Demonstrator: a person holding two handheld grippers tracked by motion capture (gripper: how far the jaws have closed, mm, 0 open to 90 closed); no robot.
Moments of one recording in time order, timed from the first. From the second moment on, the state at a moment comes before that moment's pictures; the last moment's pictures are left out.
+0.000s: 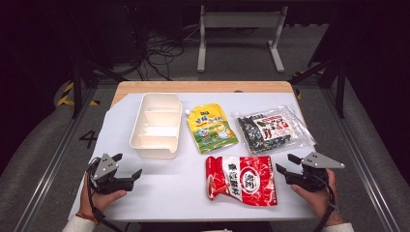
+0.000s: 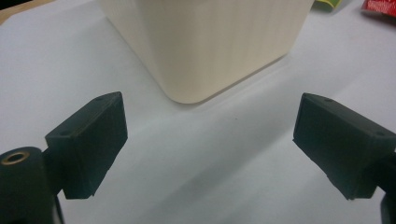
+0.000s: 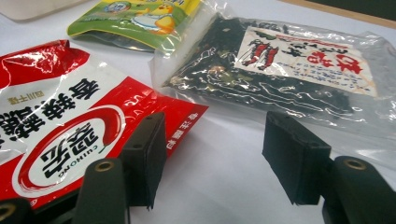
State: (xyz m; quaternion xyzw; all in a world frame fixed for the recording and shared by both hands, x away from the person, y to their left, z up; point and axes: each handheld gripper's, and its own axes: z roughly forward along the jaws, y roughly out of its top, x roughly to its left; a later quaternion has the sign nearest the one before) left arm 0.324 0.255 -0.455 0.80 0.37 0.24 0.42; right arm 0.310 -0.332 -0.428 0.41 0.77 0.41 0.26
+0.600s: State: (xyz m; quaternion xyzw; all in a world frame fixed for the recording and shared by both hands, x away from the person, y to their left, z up) left arm 0.324 0.239 -0.461 0.83 0.34 0.20 0.40; right arm 0.318 -0.320 -0.424 0.40 0.78 0.44 0.21
